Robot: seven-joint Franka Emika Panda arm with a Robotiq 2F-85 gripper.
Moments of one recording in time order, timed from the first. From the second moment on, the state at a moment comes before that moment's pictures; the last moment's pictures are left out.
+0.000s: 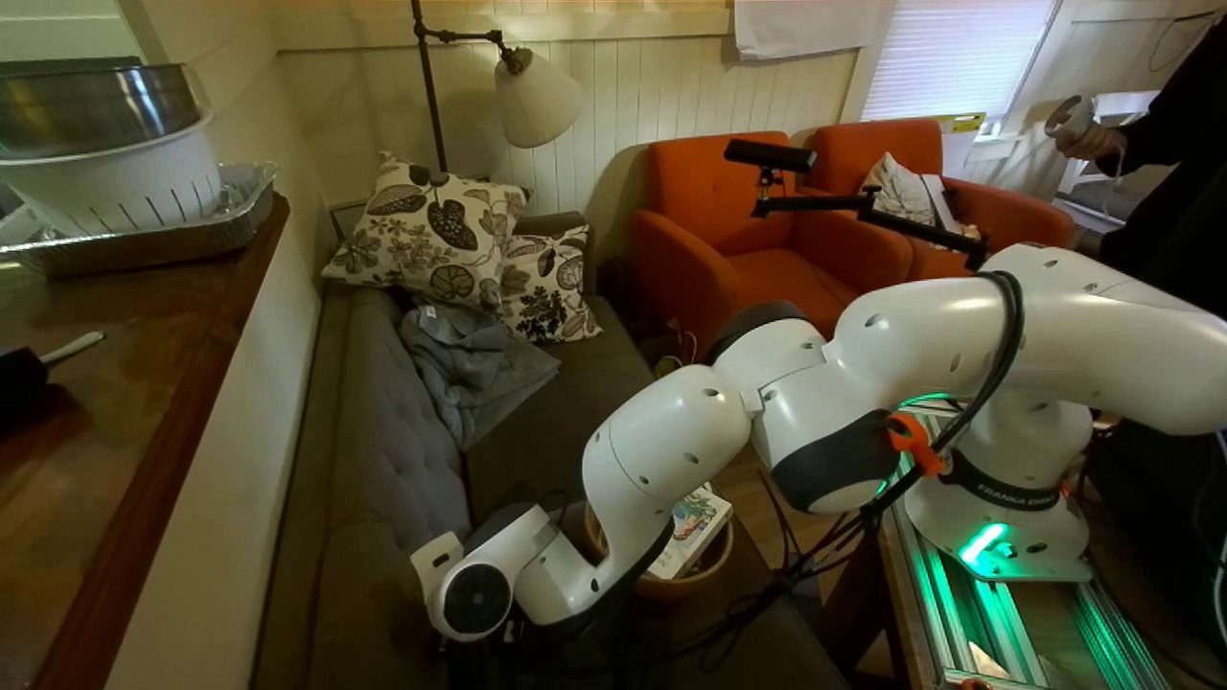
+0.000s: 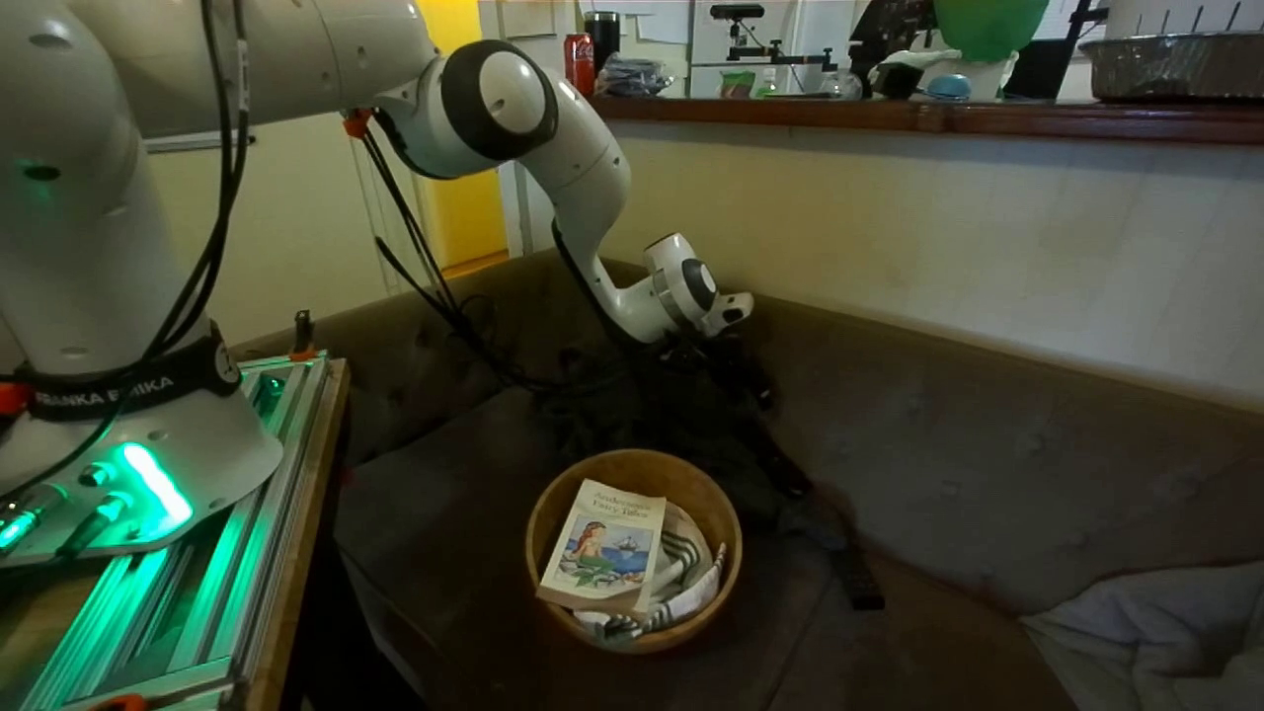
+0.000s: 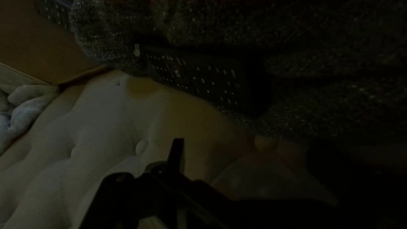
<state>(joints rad) 0.47 1.44 -0.26 -1.09 -0.69 2.74 0.95</state>
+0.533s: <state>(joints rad) 0.38 1.39 -0.09 -1.18 -0.68 2.70 0.83</state>
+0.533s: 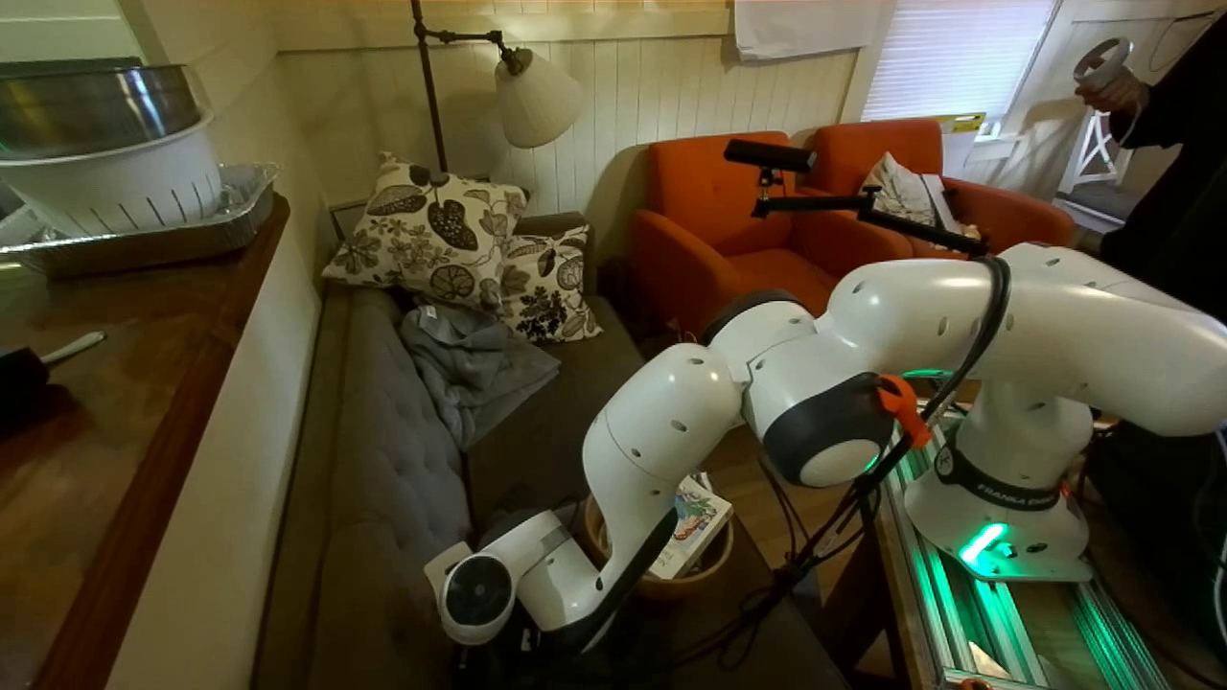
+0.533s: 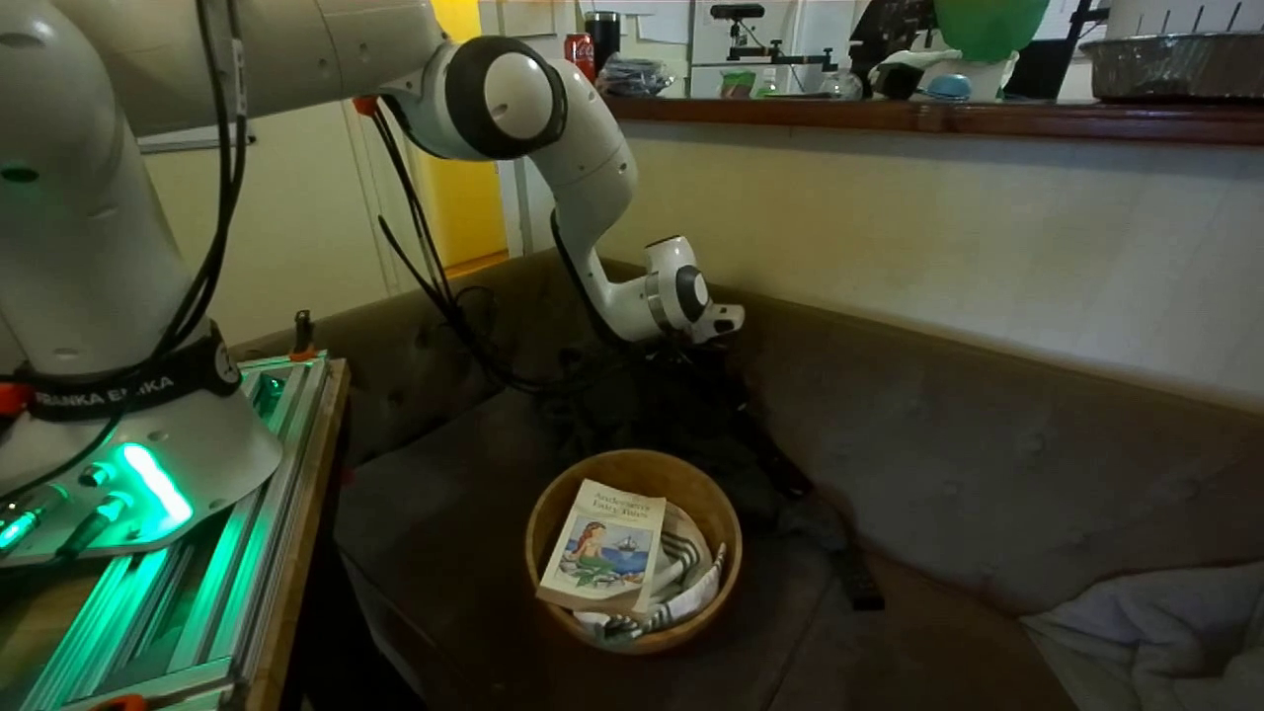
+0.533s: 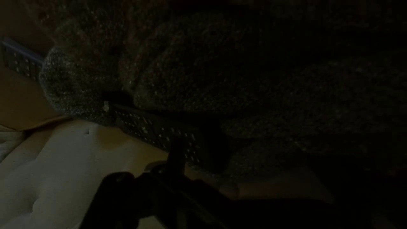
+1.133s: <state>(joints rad) 0.44 1.29 -0.13 -1.34 -0.67 2.65 1.08</state>
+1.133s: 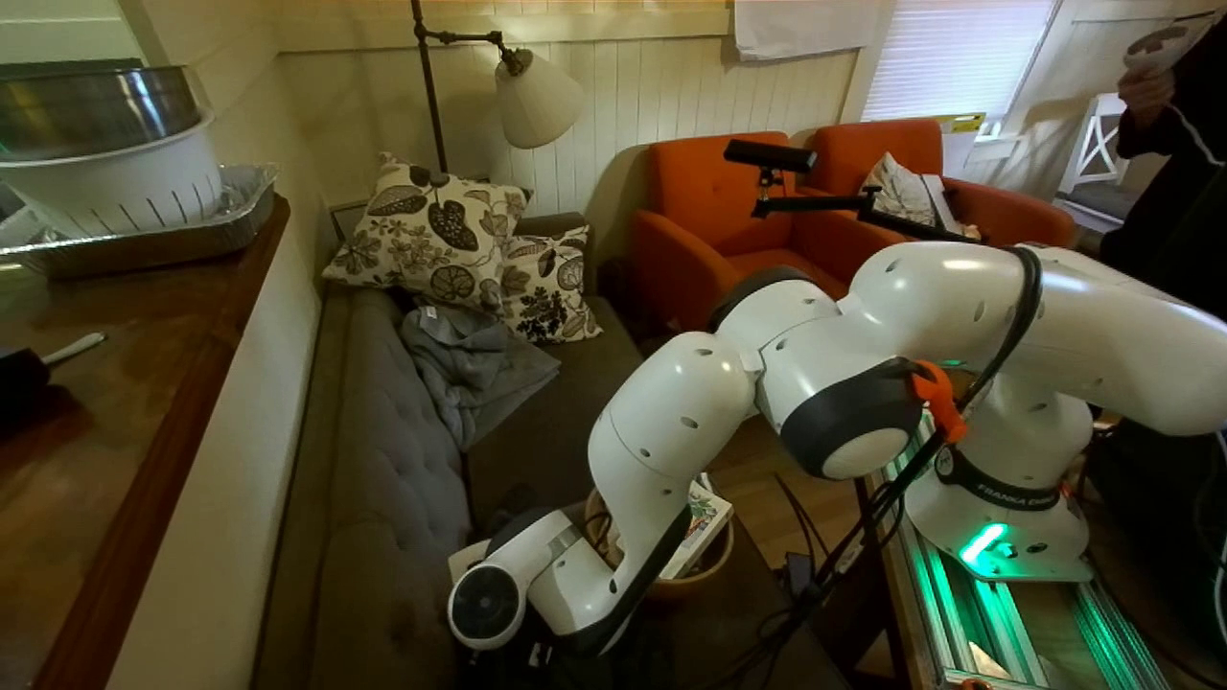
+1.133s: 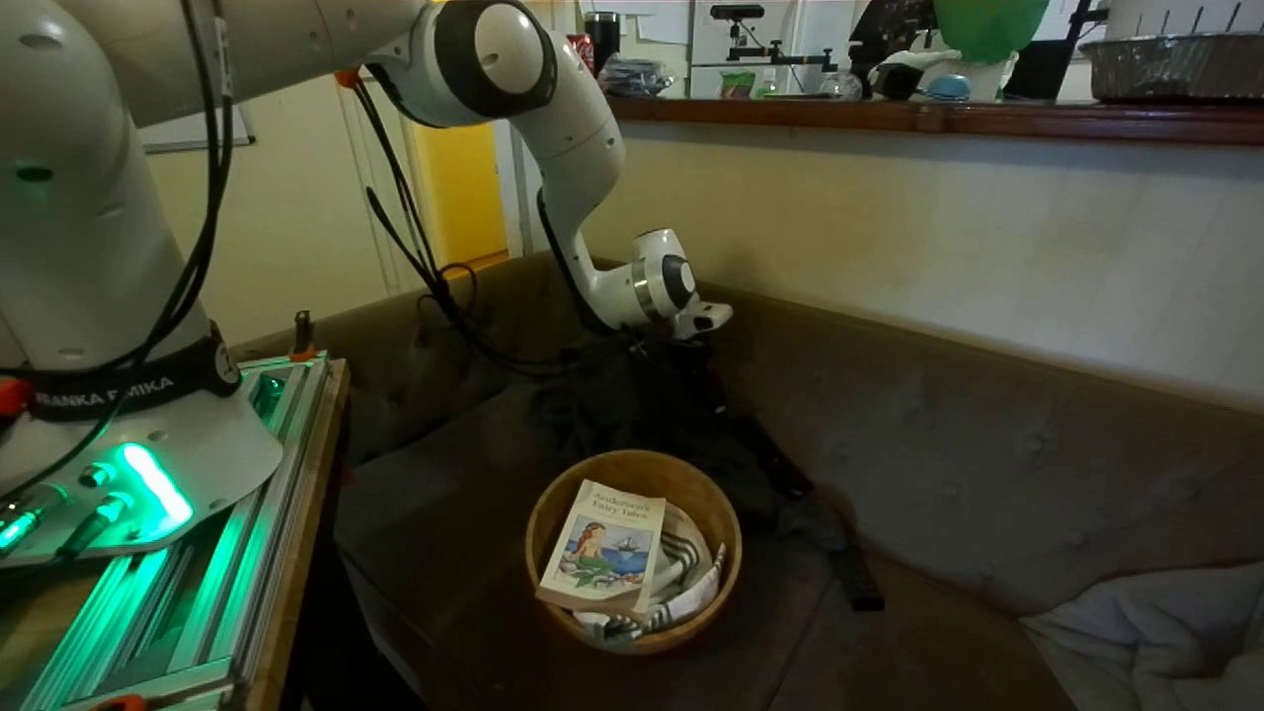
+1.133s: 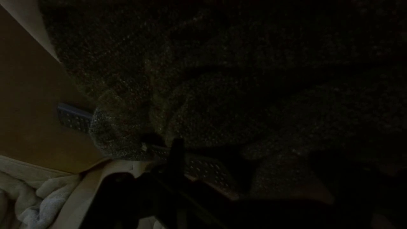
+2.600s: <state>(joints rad) 0.44 1.26 -0.27 -1.47 -0.42 2.98 0.92</state>
